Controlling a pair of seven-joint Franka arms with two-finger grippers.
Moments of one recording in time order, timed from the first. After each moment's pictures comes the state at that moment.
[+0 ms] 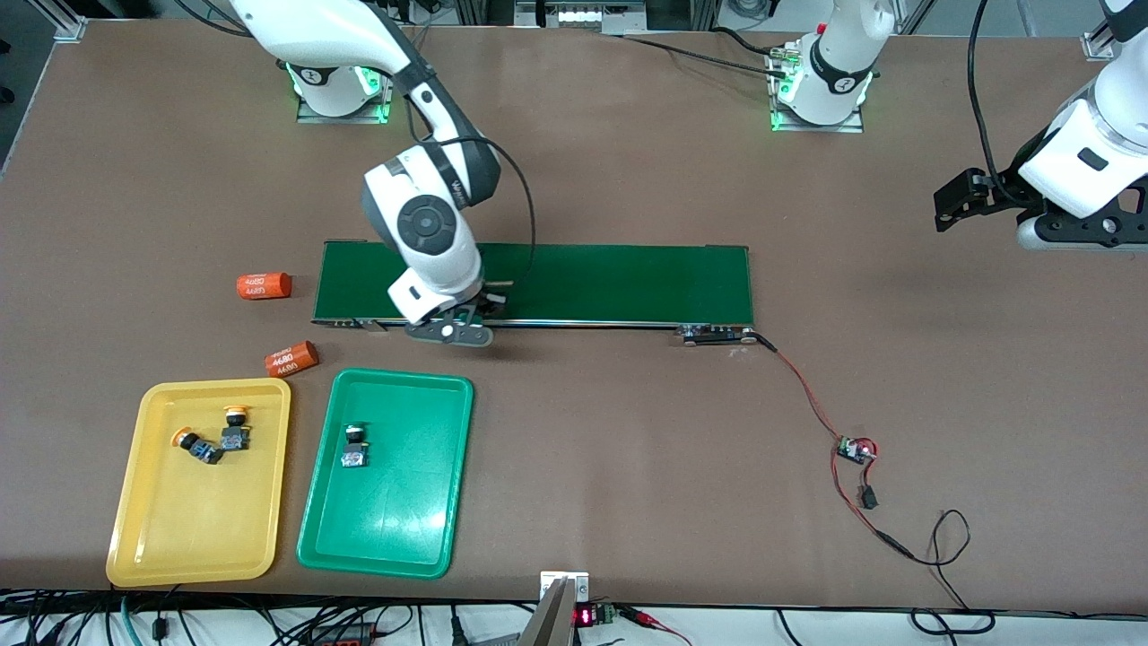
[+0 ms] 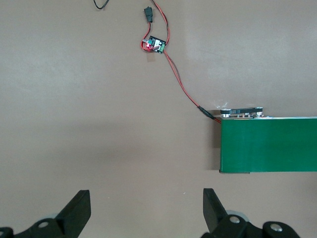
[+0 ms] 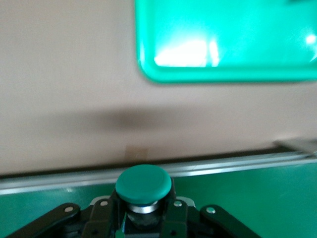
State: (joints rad) left arm -0.06 0.01 -0.04 -1.59 0.04 1.55 -0.08; right arm 0.56 0.51 -0.02 -1.71 -0.03 2.20 0.66
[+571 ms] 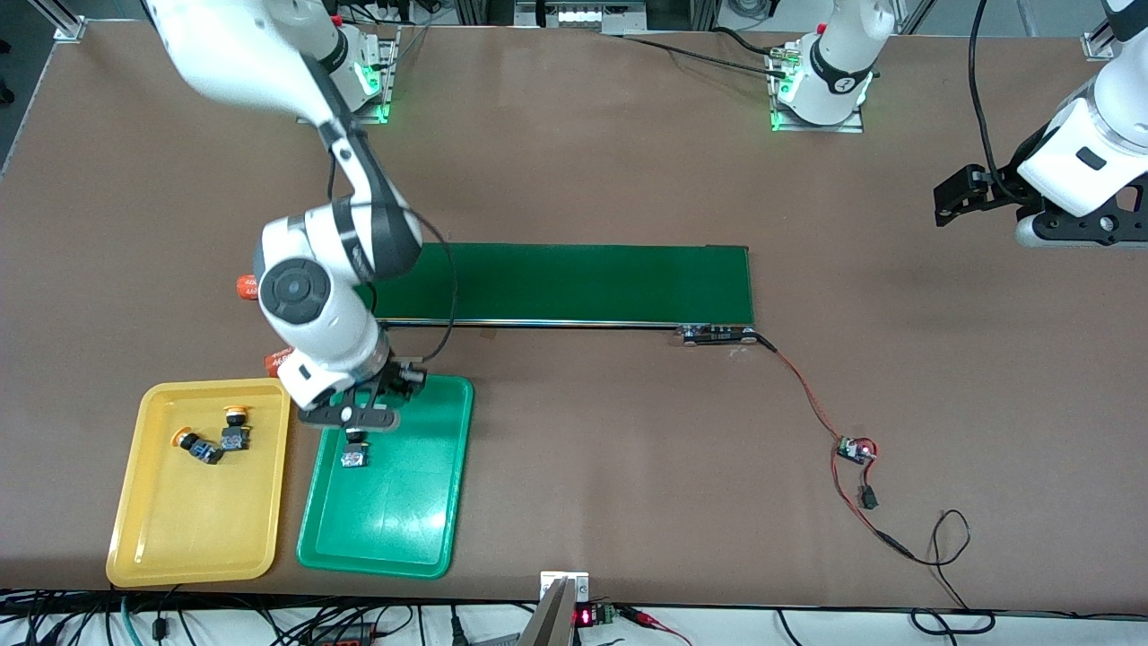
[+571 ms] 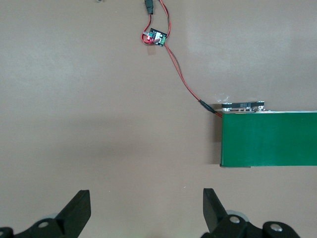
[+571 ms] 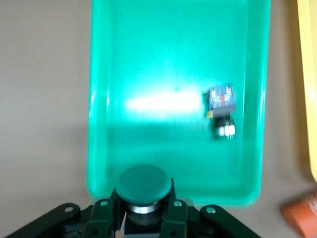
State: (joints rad) left arm -0.06 0.01 -0.04 -1.59 0.04 1.52 -0.08; right arm 0.40 0.70 -0.06 -1.41 -0.03 2.25 0.41
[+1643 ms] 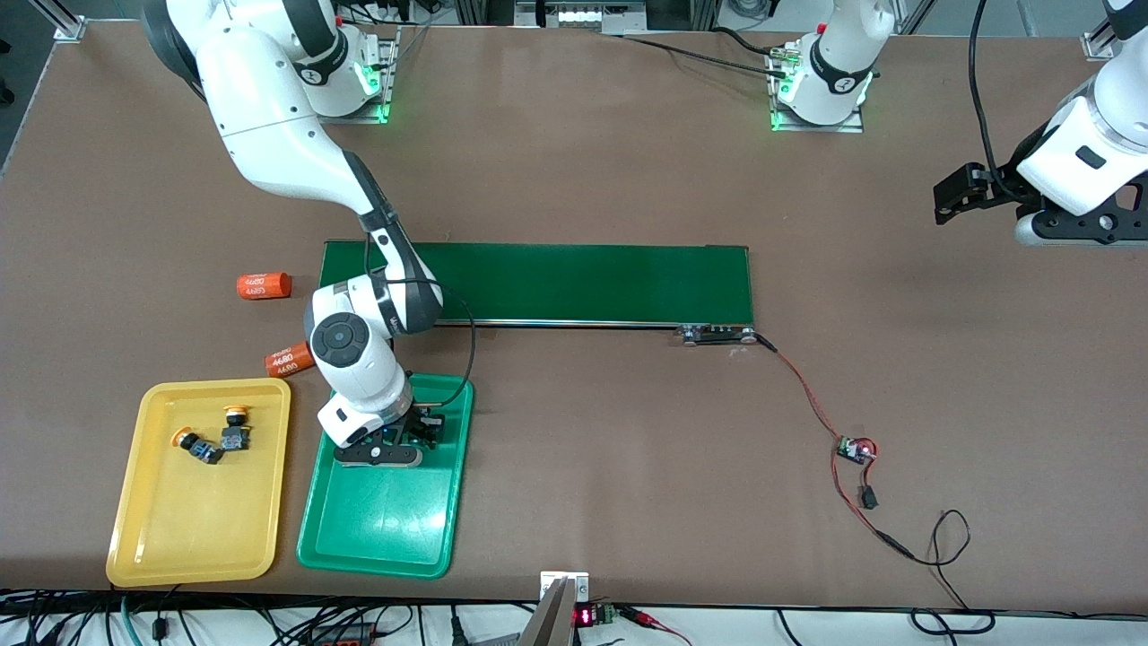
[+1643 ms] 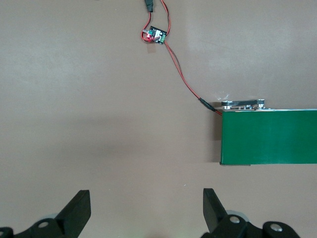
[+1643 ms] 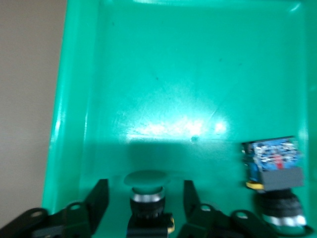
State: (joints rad) left arm -0.06 0.01 -0.04 -1.59 0.04 1.51 -0.08; right arm 0.39 0.89 -0.07 -1.35 -0.06 2.49 0.41
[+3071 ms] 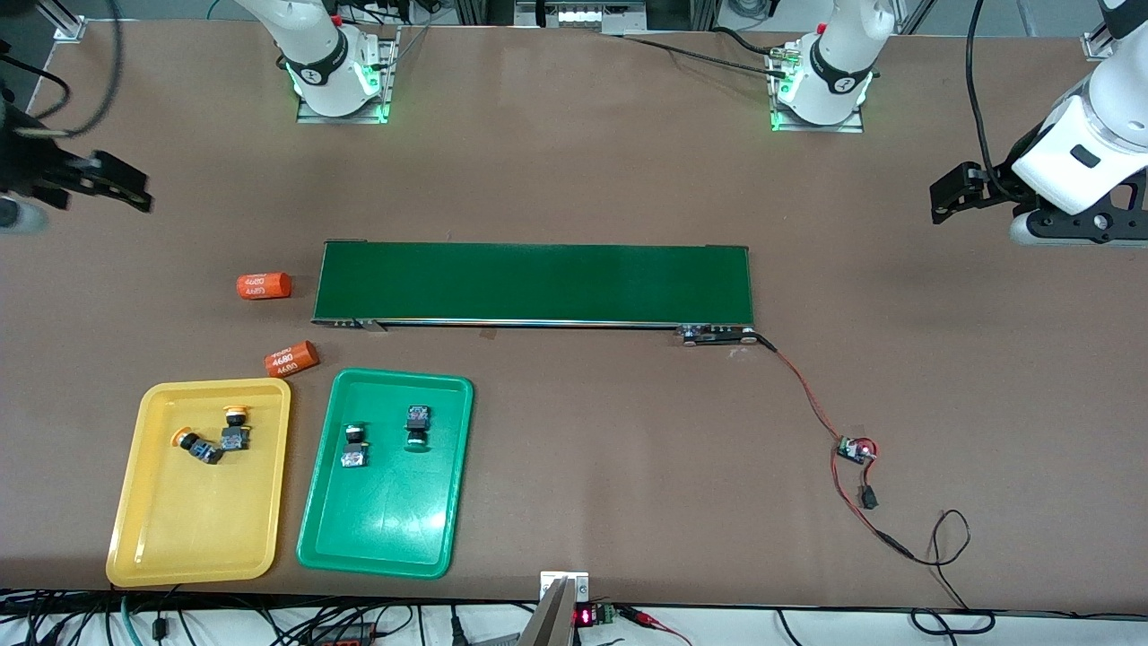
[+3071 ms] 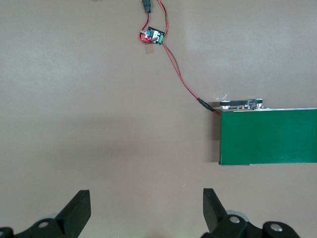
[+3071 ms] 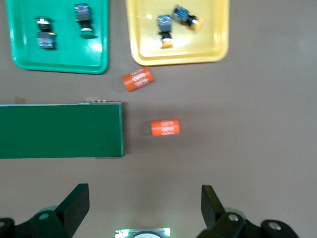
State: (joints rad) left arm -0.06 0.01 -0.04 -1.58 0.04 1.51 -0.08; right arm 0.01 -0.01 -0.05 -1.58 -0.06 1.48 -0.01
